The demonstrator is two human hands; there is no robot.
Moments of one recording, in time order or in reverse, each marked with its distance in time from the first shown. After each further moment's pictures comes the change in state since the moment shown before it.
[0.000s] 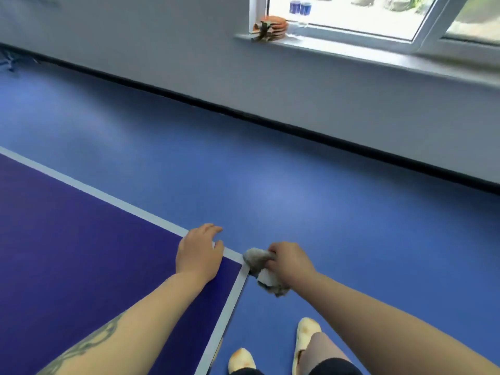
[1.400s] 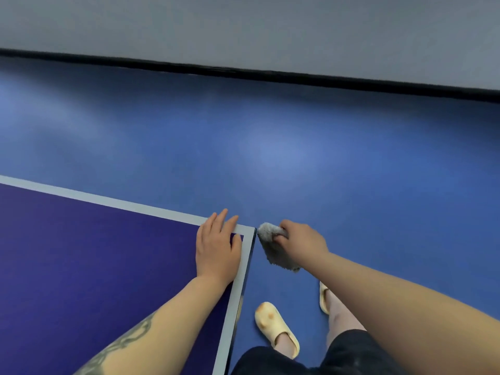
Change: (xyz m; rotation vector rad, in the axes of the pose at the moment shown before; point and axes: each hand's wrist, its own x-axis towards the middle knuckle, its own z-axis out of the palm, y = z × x) left_hand -0.012 -0.007 0.068 0.059 -0.009 0.172; right_hand 0.018 0.053 0.057 0.047 0.071 0.053
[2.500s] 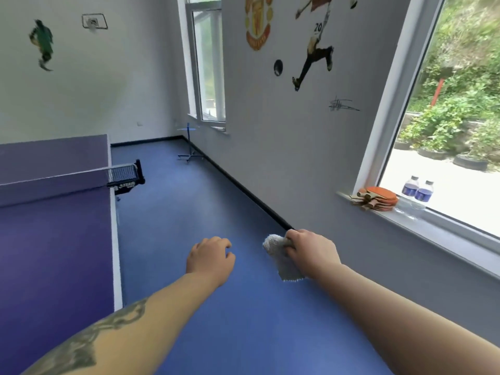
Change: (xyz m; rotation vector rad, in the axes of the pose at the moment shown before) left_hand 0.269 0.076 -0.295 0.048 0.483 -0.600; right_hand 0.247 -0.280 -0.386 -0.540 0.385 -0.945
